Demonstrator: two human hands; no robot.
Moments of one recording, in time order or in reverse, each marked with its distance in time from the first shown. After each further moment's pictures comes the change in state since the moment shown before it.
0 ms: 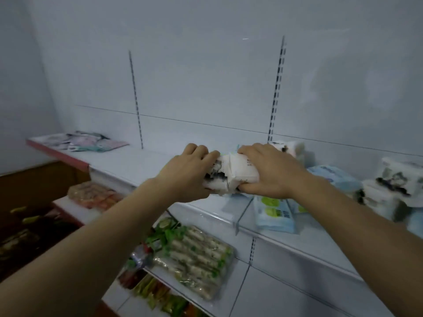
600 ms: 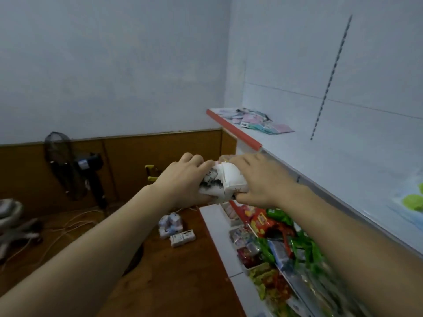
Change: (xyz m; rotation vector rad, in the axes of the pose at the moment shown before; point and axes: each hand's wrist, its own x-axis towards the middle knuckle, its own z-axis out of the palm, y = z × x) left_hand -0.308 -0.308 0.006 0.150 -0.302 -0.686; right_hand 0.220 -0.417 0.119 0.176 -0.018 -0.664
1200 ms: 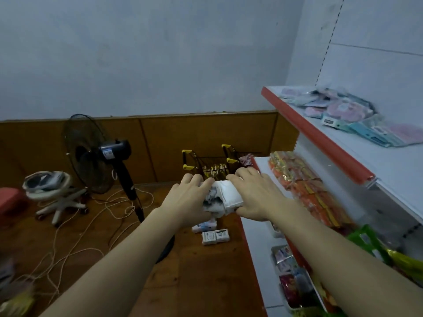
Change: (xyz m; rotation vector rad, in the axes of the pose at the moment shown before) left_hand 0.153 -0.182 0.187 -0.055 -0.213 -0.332; right_hand 0.302 0.028 0.214 0.134 -0.138 -0.257
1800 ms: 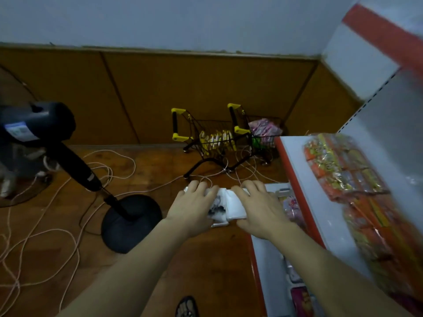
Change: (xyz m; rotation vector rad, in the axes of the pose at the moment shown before) left_hand 0.261 -0.145 0.247 -0.140 -0.217 0.007; right_hand 0.259 0.088 0.252 0.122 -0.303 0.114
